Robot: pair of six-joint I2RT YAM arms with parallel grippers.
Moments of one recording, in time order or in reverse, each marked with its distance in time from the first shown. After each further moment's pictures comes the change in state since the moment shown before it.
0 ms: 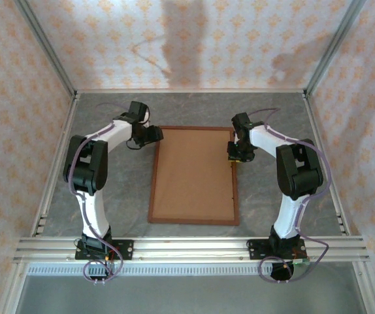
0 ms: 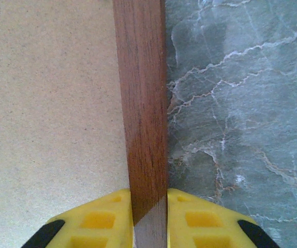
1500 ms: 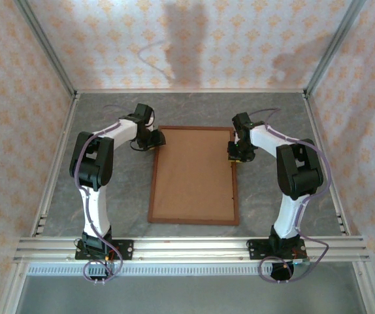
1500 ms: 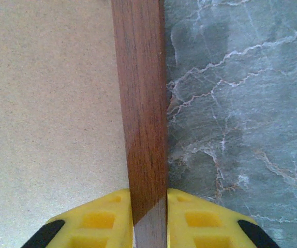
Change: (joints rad) left arm -0.030 0.086 0.053 -0.077 0.012 0.008; right arm -0.006 0.002 0.000 0.000 -0.012 0.000
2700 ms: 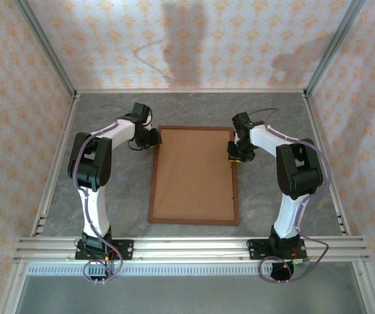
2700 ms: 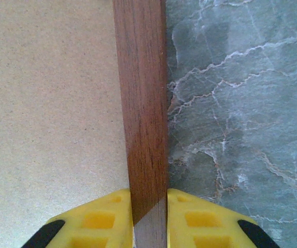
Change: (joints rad) left arm 0.008 -0.010 -0.016 0.027 -0.001 0.004; right arm 0.000 0.005 0.007 -0.008 -0.001 -0.007
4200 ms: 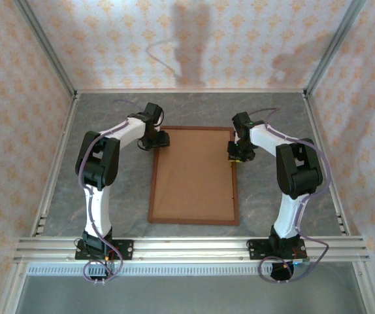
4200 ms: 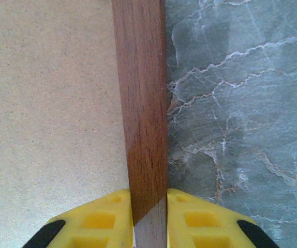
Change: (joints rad) left arm -0.086 0.027 0.077 -0.109 -0.149 0.072; right arm -0.002 0.006 0.008 -0.009 -0.005 0.000
